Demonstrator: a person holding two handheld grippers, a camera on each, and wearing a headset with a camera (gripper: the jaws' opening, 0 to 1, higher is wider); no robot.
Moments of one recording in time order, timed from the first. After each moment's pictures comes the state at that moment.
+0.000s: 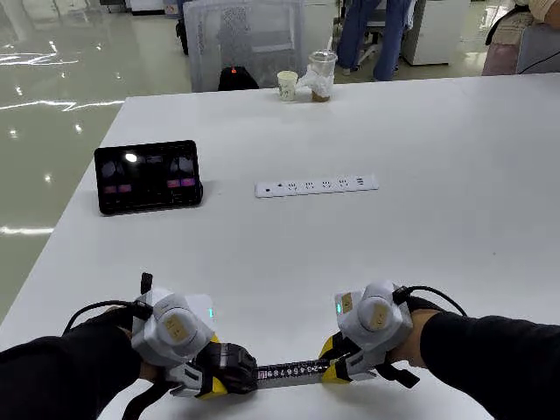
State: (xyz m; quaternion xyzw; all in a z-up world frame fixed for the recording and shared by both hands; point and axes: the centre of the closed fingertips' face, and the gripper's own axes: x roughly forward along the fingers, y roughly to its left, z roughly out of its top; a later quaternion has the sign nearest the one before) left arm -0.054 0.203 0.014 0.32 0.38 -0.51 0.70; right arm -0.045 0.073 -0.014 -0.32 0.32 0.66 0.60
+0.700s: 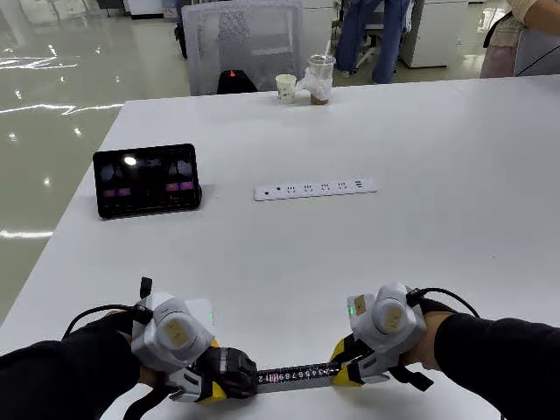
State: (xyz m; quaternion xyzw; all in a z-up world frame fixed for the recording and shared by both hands) left arm -0.055 0.202 0.013 0.32 0.39 -0.51 0.70; right arm -0.044 0.055 -0.016 -0.32 0.32 0.66 0.60
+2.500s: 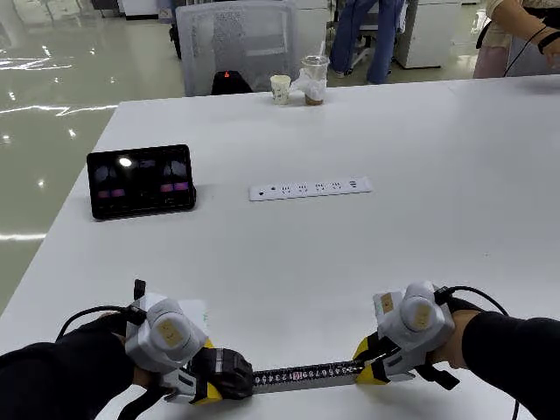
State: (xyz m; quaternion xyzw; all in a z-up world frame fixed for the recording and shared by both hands) left arm -0.057 0.201 0.013 0.32 0.39 -0.51 0.70; right arm -0.041 0.011 -0.014 -0.32 0.33 0.65 0.61
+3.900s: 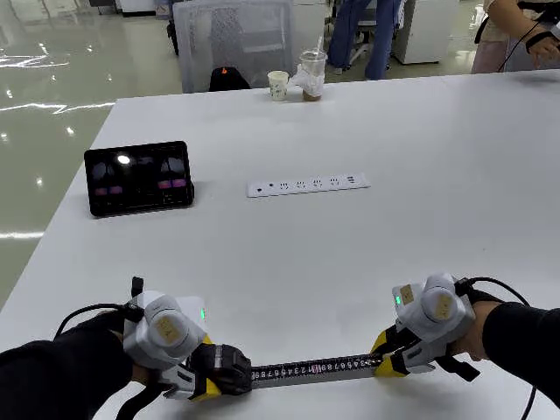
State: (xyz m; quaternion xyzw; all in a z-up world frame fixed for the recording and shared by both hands) left arm -0.056 0.201 0.012 0.32 0.39 -0.51 0.70; right arm -0.038 -0.019 -0.014 -0.32 0.35 0.64 0.61
